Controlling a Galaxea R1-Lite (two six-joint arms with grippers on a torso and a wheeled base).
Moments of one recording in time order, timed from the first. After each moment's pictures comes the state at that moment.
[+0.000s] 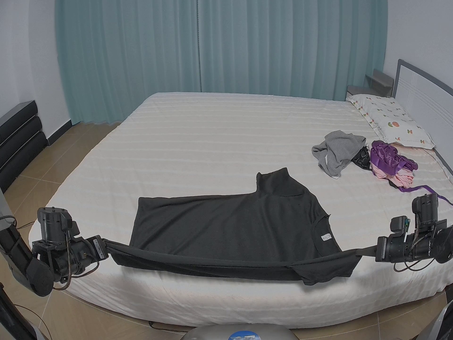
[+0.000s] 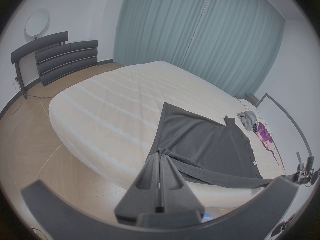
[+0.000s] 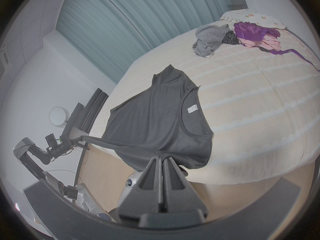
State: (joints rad) left arm -0.03 1.82 -0.22 -0.97 0.02 -0.40; right arm -0.04 1.74 -0.35 -0.54 0.52 0.21
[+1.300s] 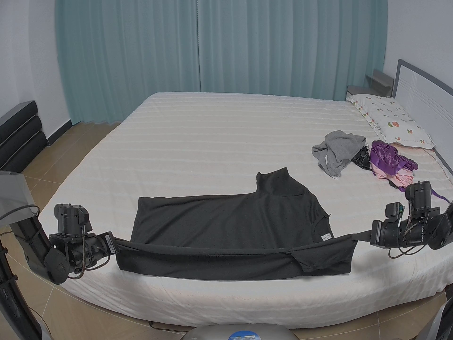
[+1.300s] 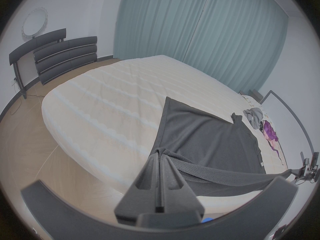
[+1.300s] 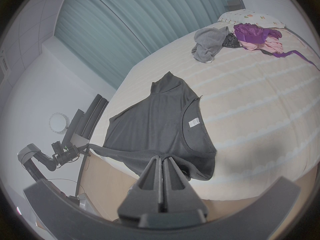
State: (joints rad) left arm -0.03 2.00 -0.36 -0.97 0.03 -0.40; right arm -0.04 1.83 -0.49 -0.54 0.51 0.27
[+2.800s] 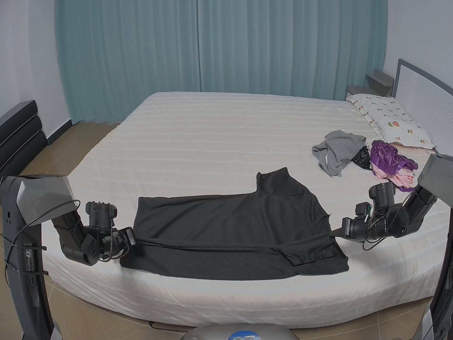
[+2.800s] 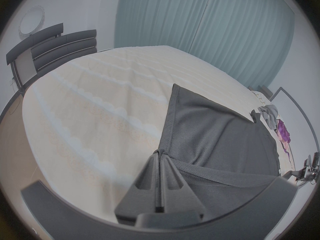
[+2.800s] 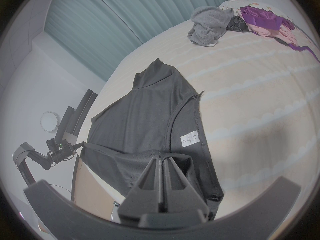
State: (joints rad) left arm -0.04 2.36 -0.73 -0.88 0.05 -0.41; right arm 0.02 2.24 -0.83 -0.54 0.46 0.27
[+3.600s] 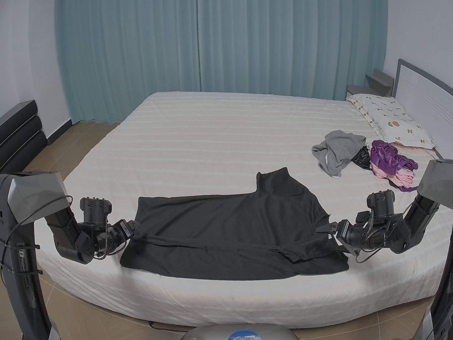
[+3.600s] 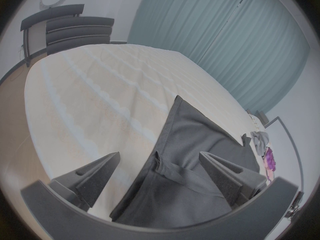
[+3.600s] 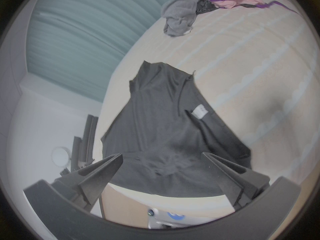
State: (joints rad) left arm -0.03 2.31 -0.71 -0.89 0.01 -0.63; right arm 0.10 2.18 -0.66 -0.72 0.41 0.67
